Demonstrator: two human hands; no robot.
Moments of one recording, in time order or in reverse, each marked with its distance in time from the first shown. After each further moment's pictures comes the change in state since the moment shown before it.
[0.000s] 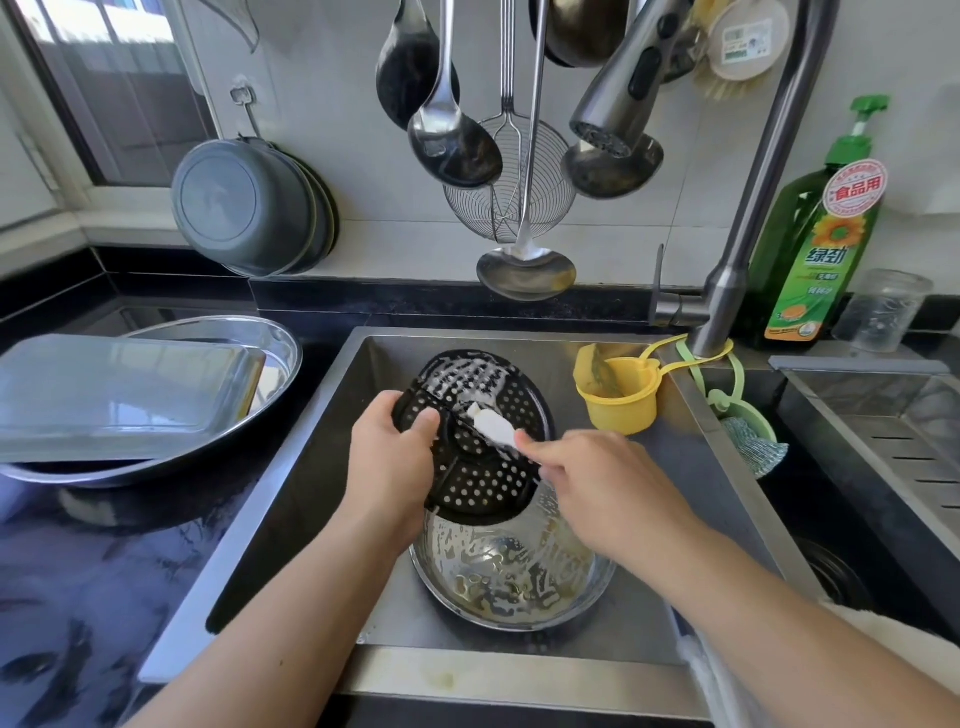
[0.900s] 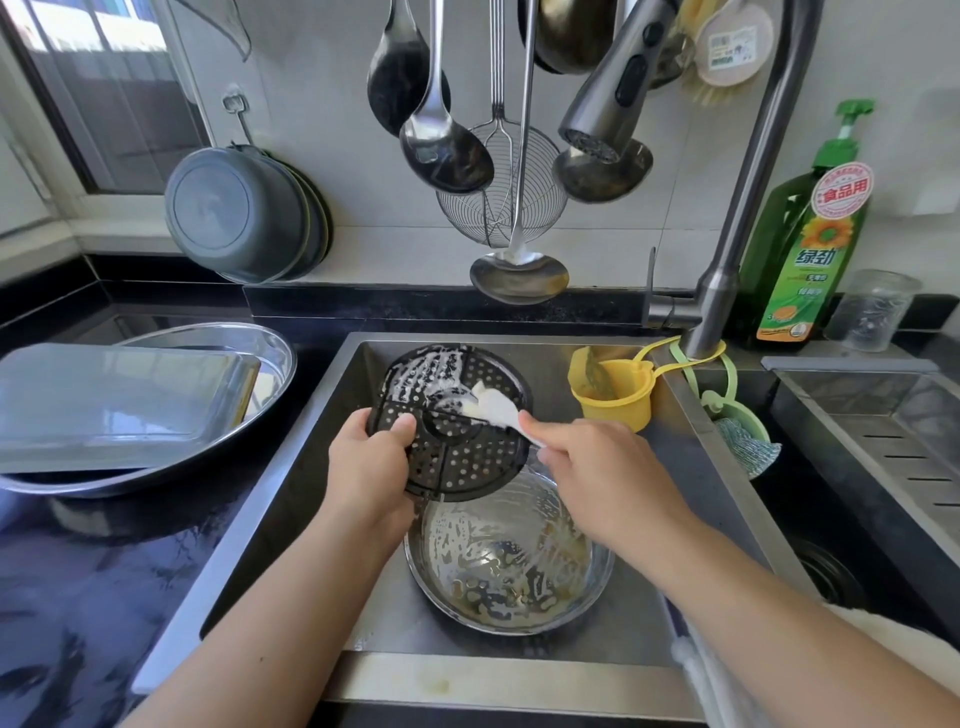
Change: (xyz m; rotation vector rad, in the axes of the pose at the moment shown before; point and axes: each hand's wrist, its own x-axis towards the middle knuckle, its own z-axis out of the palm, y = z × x) left_hand 0.002 0.003 -0.007 -0.251 0.031 -0.137; right_hand 0.004 0.005 0.000 0.052 0.080 0.035
